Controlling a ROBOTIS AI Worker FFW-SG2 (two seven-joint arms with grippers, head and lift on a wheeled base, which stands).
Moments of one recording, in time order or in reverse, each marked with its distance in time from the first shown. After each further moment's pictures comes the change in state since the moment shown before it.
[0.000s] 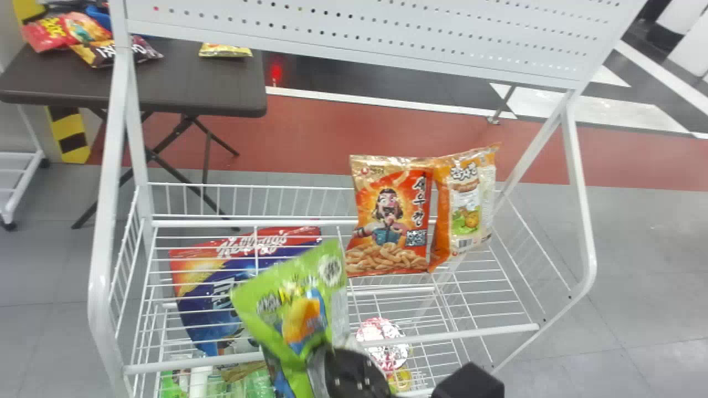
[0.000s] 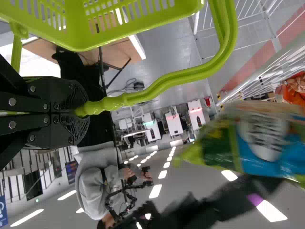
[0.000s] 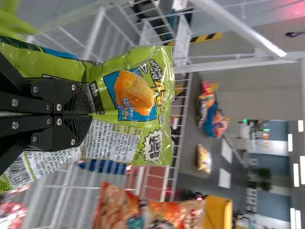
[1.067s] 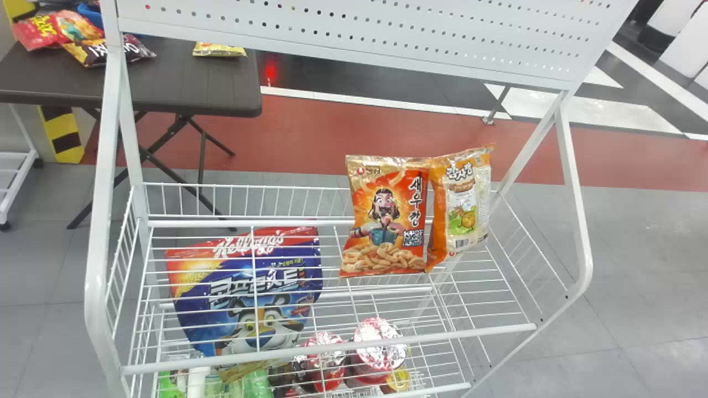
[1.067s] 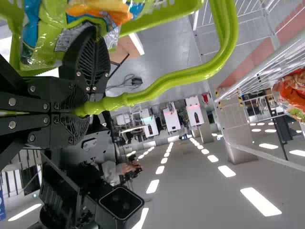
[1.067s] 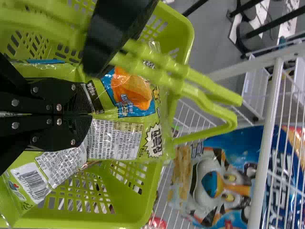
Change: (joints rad) left arm 0.015 0.003 0.006 -0.006 0.009 -0.001 -0.023; right arm -0.038 -0.092 0.212 0.318 0.000 0.091 -0.035
